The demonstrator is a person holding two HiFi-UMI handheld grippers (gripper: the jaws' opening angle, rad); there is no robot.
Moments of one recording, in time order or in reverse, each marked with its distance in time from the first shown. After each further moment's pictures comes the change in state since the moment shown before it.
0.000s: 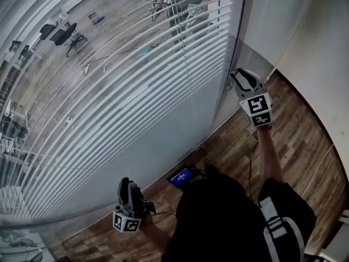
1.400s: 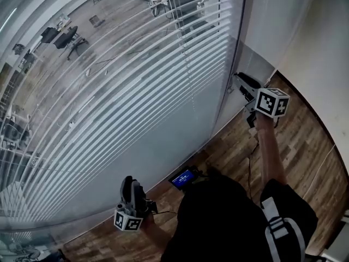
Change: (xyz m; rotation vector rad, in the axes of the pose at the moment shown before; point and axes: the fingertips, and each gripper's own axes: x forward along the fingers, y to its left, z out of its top) left arm 0.020 -0.005 0.004 -0.003 0.010 -0.054; right arm -0.003 -0.013 -0.003 0.824 -0.044 0.204
